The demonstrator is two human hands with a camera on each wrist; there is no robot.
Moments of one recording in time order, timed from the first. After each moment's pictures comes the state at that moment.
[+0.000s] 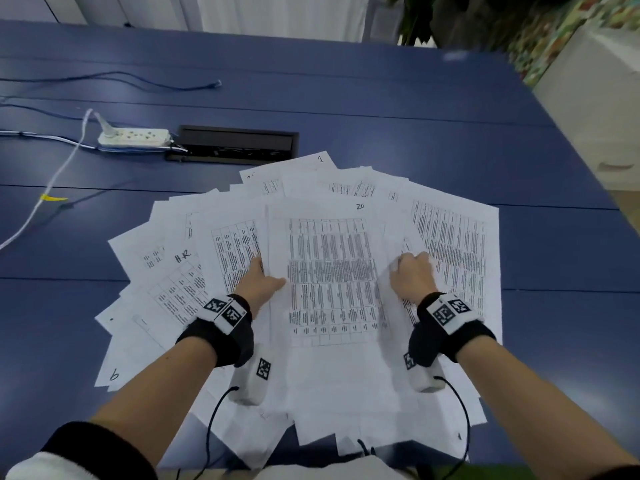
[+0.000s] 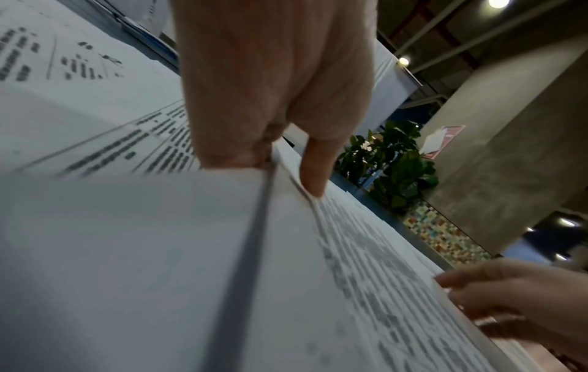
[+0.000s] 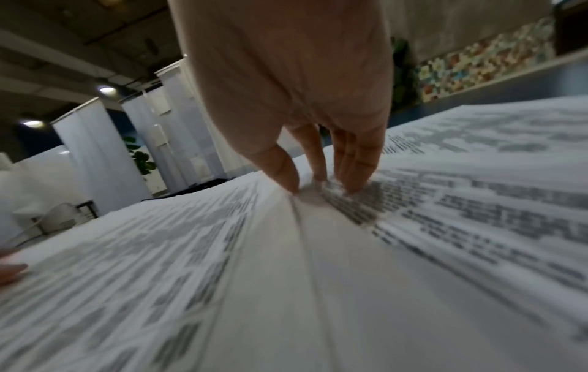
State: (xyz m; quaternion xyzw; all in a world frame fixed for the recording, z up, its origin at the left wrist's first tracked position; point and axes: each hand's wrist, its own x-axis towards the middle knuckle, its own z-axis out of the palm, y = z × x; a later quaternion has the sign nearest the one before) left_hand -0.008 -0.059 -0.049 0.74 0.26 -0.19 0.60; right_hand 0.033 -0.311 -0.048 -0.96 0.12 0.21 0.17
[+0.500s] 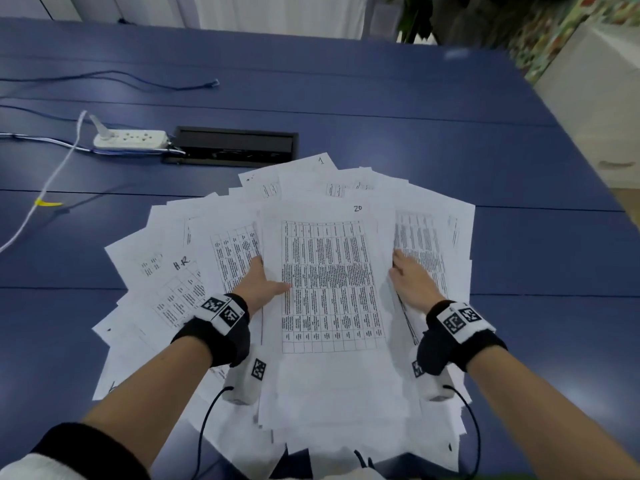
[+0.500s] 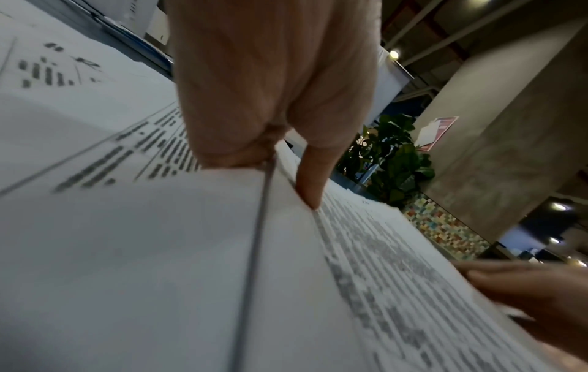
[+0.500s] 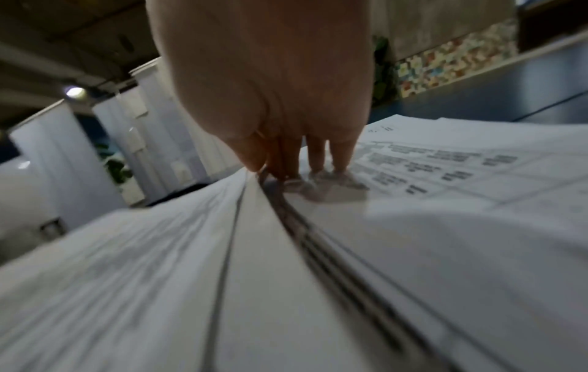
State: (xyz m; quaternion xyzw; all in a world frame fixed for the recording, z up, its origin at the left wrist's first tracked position) left_hand 0.004 -0.050 -0.048 0.75 0.23 -0.24 0.58; right_hand 0.034 -0.322 -0.054 -0.94 -0.01 0.18 0.29
